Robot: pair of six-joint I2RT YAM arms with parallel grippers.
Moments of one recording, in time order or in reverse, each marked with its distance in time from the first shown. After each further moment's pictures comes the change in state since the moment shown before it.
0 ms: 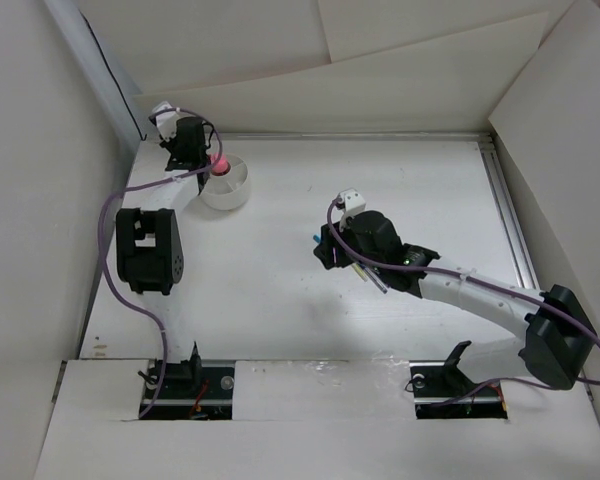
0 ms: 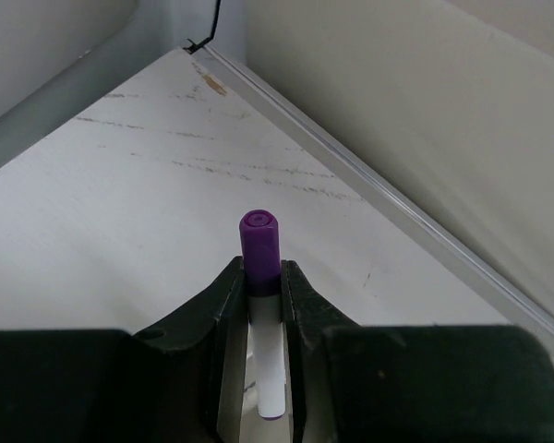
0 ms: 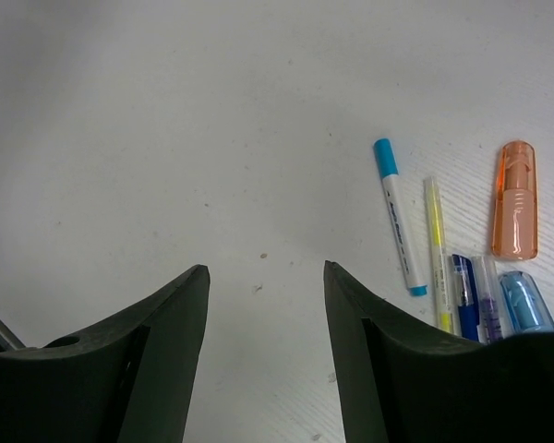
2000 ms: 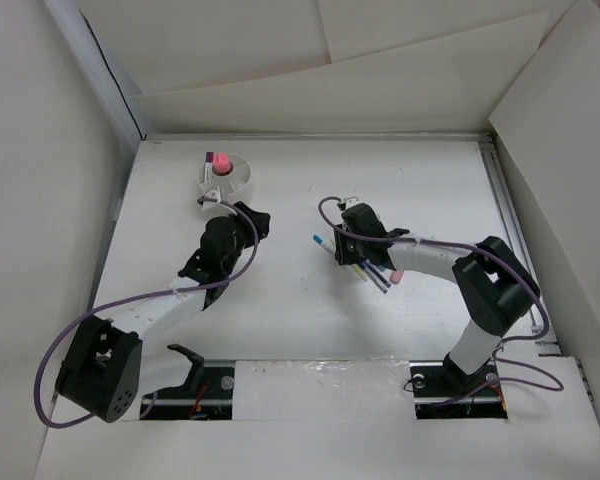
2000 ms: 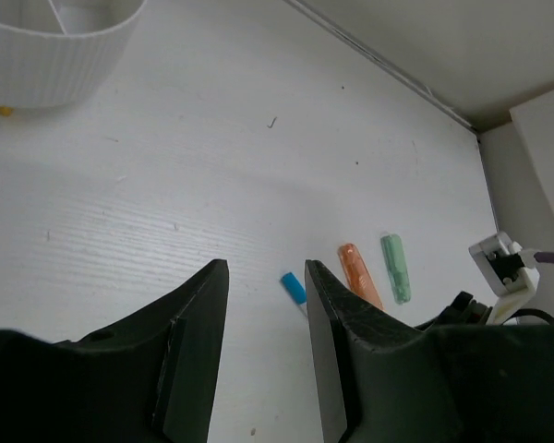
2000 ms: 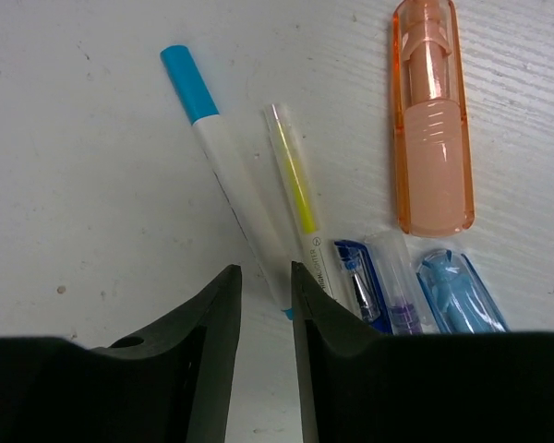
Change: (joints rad) left arm -0.416 -0.794 -0.960 0.288 0.338 -0.236; right arm -0.191 0.373 0.059 -0.050 -0.027 0.020
